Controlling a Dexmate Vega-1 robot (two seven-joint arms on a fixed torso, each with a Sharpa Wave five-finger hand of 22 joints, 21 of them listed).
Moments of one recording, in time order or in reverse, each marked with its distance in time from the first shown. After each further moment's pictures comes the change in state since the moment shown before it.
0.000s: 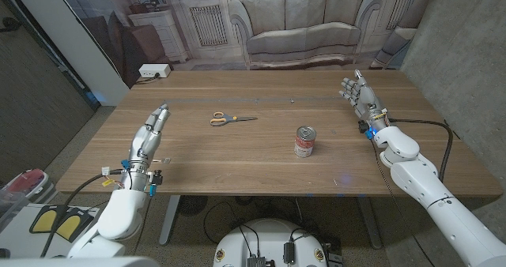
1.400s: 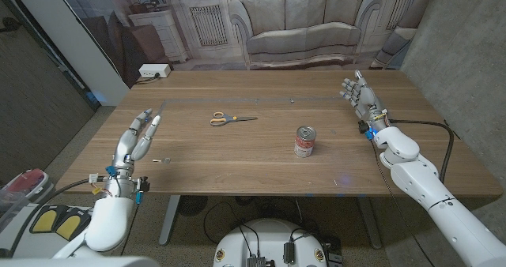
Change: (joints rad) left arm 0.121 -0.028 -0.125 -0.114 0.221 0.176 0.142; left_hand 0.014 0.015 -0.008 -0.008 0.011 0.039 -0.007 0.000 0.000 0.031 -0.013 0.000 0.000 0.033 -0.003 0.000 0.000 0.023 0.002 0.000 0.000; right arm -0.016 -0.005 0.000 -0.034 -0.009 -0.021 -0.033; right_hand 0.000 0.000 -0.004 -0.004 0.000 0.000 0.000 0.000 0.000 0.005 -0.006 0.000 0.000 0.004 0.004 0.000 0.000 0.007 -0.004 0.000 0.000
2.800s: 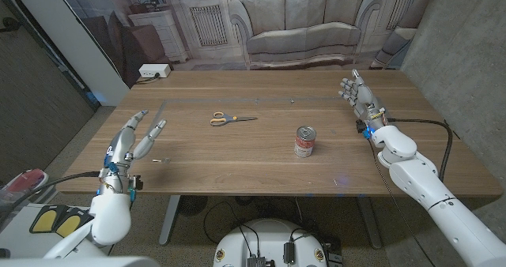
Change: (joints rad) left arm 0.000 0.045 0.005 -0.057 0.295 0.381 0.151; left_hand 0.027 0.003 -0.004 -0.004 0.015 0.052 -0.020 0.008 0.000 0.053 -0.021 0.000 0.000 0.041 0.001 0.000 0.000 0.036 0.000 0.008 0.000; right arm -0.013 -0.008 -0.008 -0.050 -0.017 -0.042 -0.047; right_hand -0.004 0.004 0.000 0.000 0.000 0.000 0.000 0.000 0.000 0.004 0.004 0.000 0.000 0.003 0.004 0.000 0.000 0.003 0.004 -0.008 0.000
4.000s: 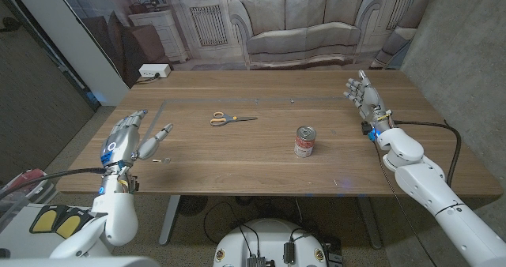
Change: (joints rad) left arm 0.049 0.123 0.090 -0.191 0.191 0.429 0.063; left_hand 0.013 0.013 -0.004 -0.004 0.018 0.009 -0.009 0.000 0.000 -0.004 -0.004 -0.007 0.005 0.000 0.000 -0.008 0.000 0.011 0.000 0.000 0.000; right arm -0.043 -0.011 0.038 -0.032 0.012 0.008 -0.013; right_hand 0.000 0.000 -0.004 -0.004 0.000 0.011 -0.011 0.000 0.000 0.005 -0.005 0.004 0.000 0.011 -0.011 0.000 0.000 0.011 -0.004 0.000 0.000
